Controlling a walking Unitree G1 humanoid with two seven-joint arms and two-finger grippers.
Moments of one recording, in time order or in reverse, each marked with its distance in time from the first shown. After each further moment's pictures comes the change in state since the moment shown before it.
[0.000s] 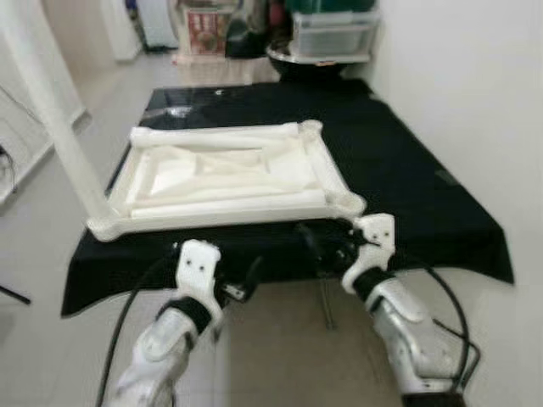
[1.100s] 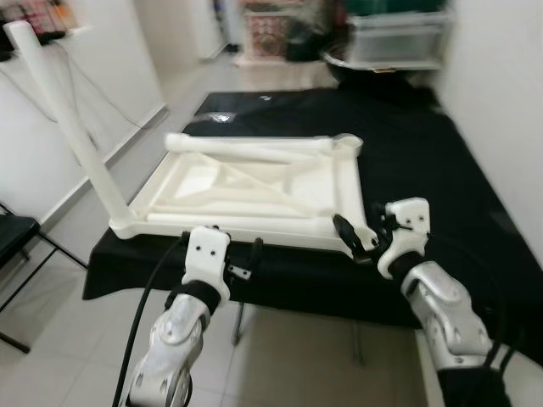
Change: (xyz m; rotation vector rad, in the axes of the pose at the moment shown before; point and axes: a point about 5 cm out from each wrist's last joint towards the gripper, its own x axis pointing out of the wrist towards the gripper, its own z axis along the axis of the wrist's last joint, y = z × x) left arm 0.004 0.020 0.012 0.151 -0.040 0.196; right arm 0.024 -0.007 0.046 -0.135 -0.059 0.207
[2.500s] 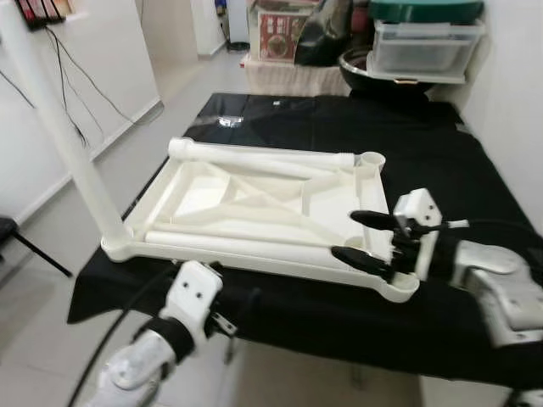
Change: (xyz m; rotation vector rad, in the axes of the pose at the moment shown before) left arm -0.049 -0.008 0.007 0.059 0.131 -0.332; right arm -0.039 -0.036 0.027 -0.152 0.149 0.404
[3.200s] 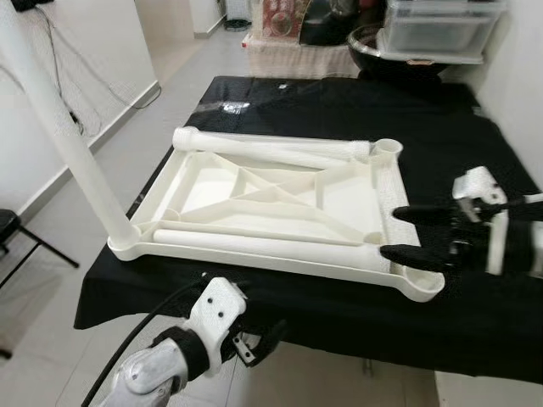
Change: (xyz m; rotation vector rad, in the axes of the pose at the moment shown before) left arm -0.002 -0.021 -0.006 0.033 0.035 -0.229; right arm -0.062 -0.008 0.024 0.125 0.192 0.143
